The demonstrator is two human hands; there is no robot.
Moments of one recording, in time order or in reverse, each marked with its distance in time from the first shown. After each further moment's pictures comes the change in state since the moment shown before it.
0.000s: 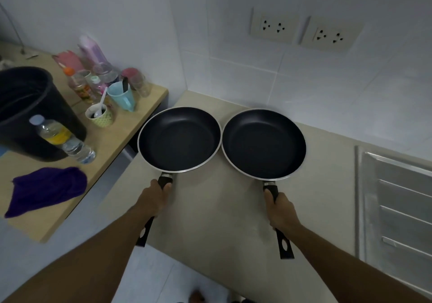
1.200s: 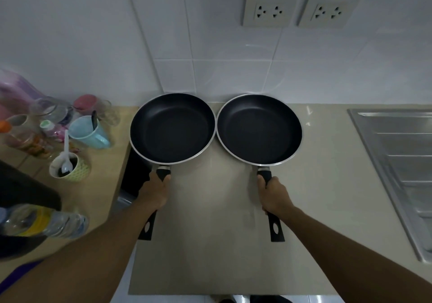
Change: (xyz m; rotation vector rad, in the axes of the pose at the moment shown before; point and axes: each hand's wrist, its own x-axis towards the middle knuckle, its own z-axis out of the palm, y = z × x) left_hand 0.179 0.011 -0.087 0.208 -0.115 0.258; right_hand 0.007 -0.121 0.116 0.094 0.199 0.232
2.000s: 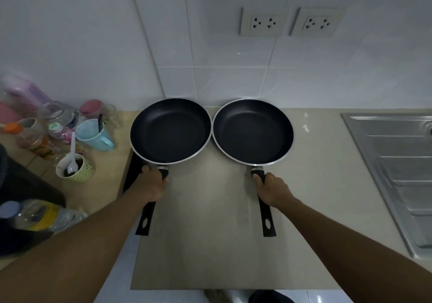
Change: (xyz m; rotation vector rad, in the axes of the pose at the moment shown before) left_hand -0.015 0.010 -0.041 0.401 -0.061 0.171; right_hand -0.002 -0.008 -0.019 -0.287 -0.003 -0.094
